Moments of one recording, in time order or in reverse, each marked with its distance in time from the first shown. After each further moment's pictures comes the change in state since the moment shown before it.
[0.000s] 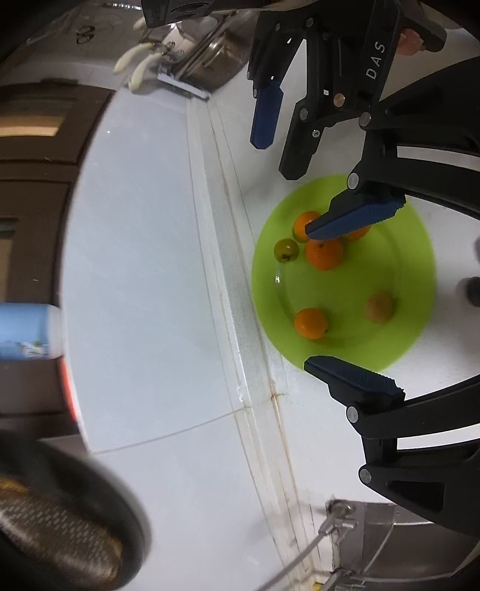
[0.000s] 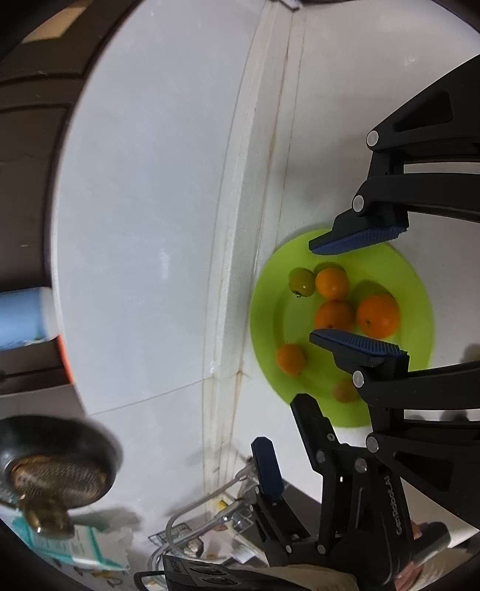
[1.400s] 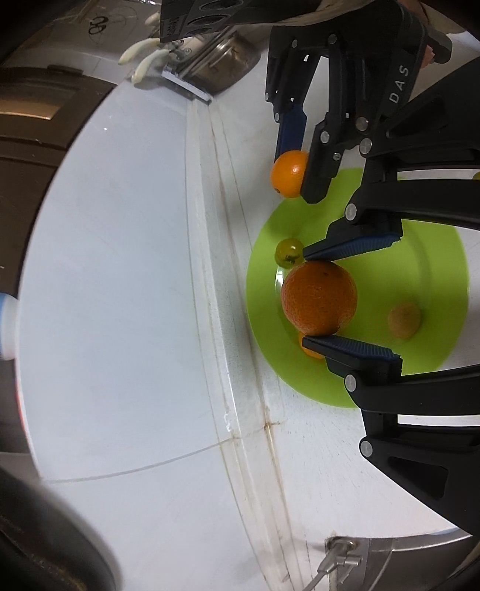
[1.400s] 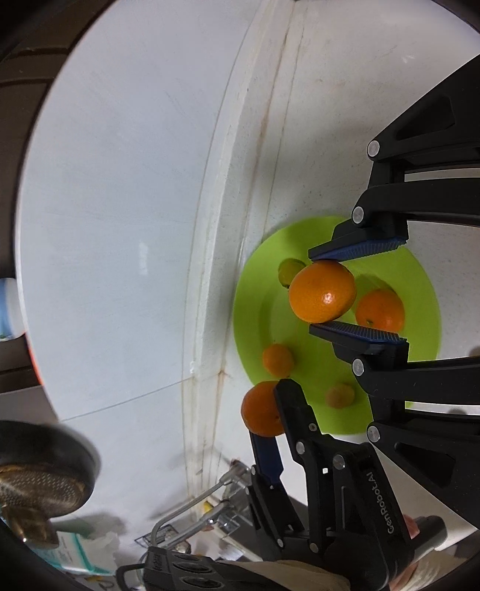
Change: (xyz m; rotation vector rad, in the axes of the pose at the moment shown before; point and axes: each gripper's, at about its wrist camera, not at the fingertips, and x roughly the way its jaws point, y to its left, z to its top) left arm 0.062 0.011 0.009 -0.043 0.075 -0.098; right arm 0.045 0.004 0.009 -0.017 0.116 0.023
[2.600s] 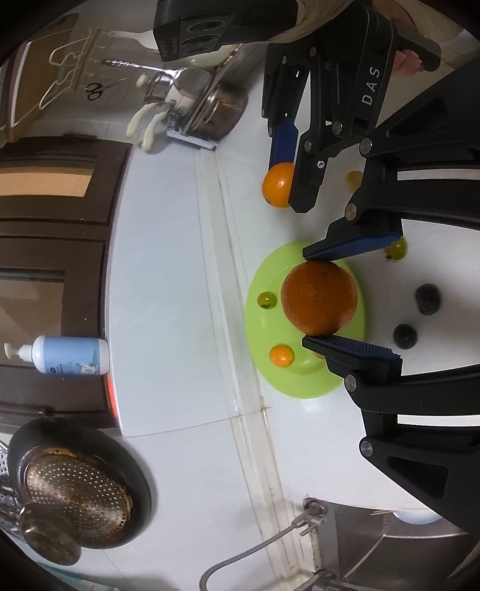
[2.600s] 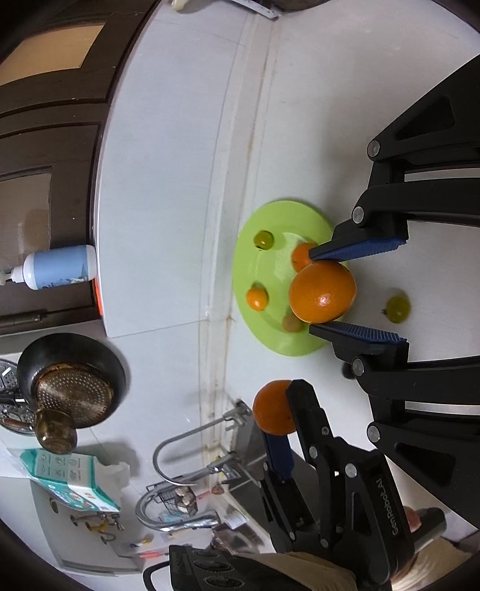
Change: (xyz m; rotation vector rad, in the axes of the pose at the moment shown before) left arm -0.137 -0.050 -0.082 0.066 -0.205 0.003; right arm -0.124 0.045 -0.092 -0.016 -0.212 0.039
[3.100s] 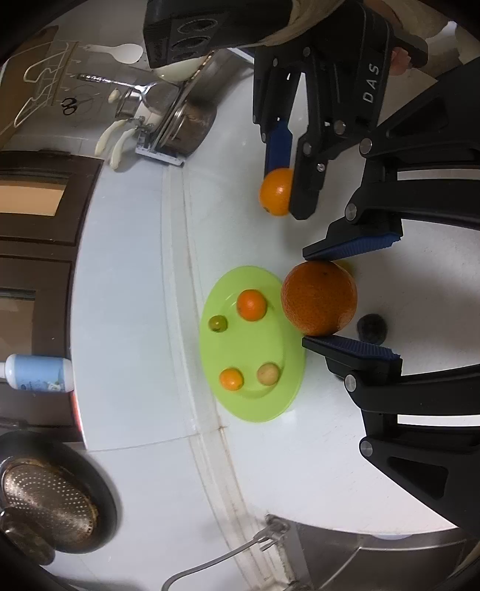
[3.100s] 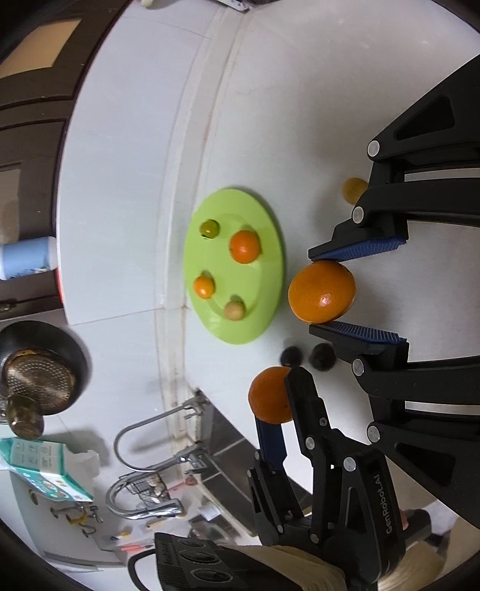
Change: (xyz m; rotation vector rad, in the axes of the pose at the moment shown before) left arm -0.006 -0.023 -0.049 0.010 0.076 -0.039; right arm -0.007 0.006 -0.052 -0.009 0.084 0.035
